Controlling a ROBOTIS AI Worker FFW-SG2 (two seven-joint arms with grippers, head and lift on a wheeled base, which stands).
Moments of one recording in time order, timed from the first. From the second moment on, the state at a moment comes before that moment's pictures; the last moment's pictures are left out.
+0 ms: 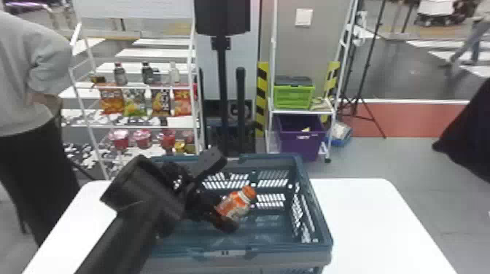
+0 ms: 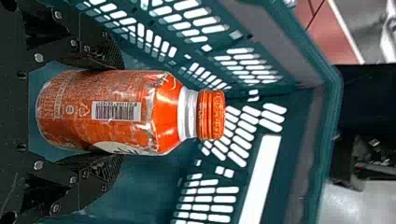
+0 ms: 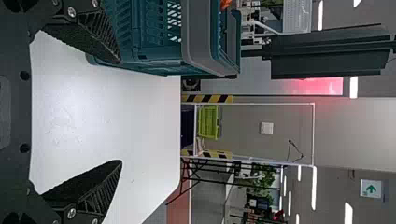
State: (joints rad) left arm -0.58 0.06 -0.28 -1.10 -0.59 0.56 -1.14; right arm 0.94 -0.01 -0.01 -2.00 0.01 -0.33 -0.01
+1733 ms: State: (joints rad) left arm -0.25 0.01 0.10 -1.84 -0.57 0.66 -1.00; right arm 0.99 -0.01 -0.02 -2.01 0.01 -0.38 -0.01
